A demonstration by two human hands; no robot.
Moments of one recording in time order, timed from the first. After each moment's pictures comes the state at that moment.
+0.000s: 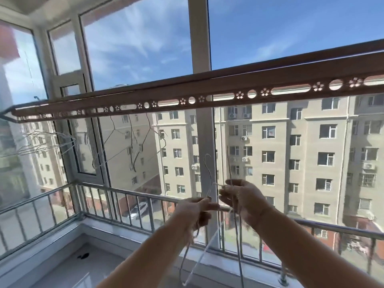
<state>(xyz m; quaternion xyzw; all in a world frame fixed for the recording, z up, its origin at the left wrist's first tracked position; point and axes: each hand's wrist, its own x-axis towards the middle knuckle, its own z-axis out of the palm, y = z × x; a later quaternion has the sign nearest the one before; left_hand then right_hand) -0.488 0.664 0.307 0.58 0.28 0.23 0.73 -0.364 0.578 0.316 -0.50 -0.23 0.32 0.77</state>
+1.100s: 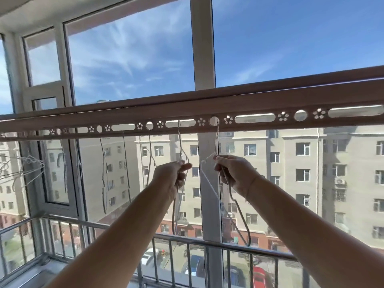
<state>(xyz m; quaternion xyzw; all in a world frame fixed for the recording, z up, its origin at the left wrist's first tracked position) -0.421 0.884 0.433 0.53 0.23 0.36 0.73 -0.300 0.772 0.428 -0.56 -0.31 0.21 0.74</state>
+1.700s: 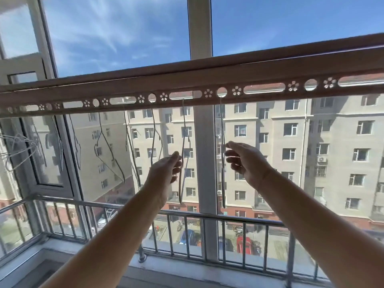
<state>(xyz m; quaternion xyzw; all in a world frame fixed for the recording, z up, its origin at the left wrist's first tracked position) -0.454 0.908 0.368 0.64 0.20 0.36 0.64 -0.306 0.760 0.384 -0.58 -0.27 0.15 0.76</state>
